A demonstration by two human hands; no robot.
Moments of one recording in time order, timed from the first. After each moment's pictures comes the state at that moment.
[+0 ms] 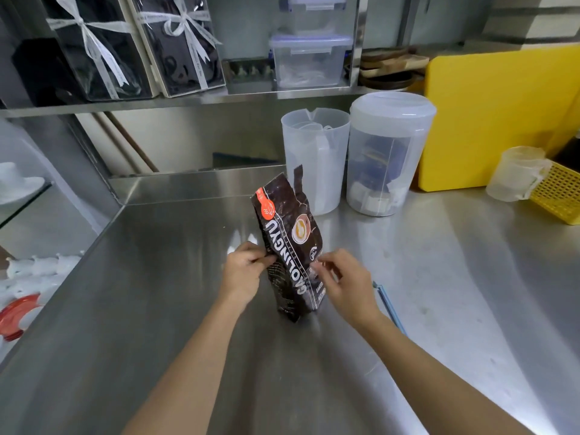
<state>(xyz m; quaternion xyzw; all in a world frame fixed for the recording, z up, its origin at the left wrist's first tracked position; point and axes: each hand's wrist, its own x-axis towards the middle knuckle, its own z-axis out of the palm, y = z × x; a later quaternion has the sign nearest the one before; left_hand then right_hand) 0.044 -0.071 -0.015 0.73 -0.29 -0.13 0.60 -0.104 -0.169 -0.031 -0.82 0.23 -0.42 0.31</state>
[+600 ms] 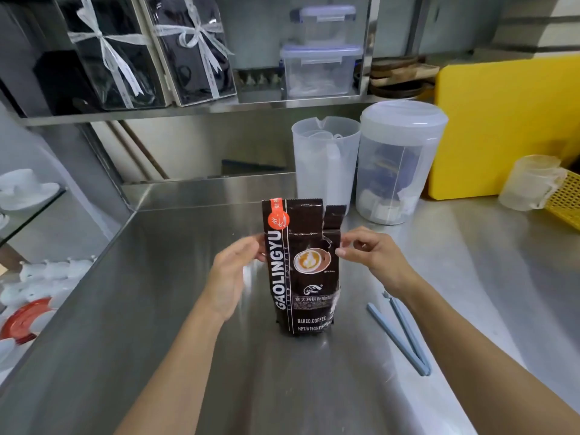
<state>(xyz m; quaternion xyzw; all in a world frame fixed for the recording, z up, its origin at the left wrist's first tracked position) 0.053 -0.036 0.024 0.60 -0.33 -0.27 0.68 -0.107 -0.214 0.026 -0.73 0.21 -0.26 0.60</state>
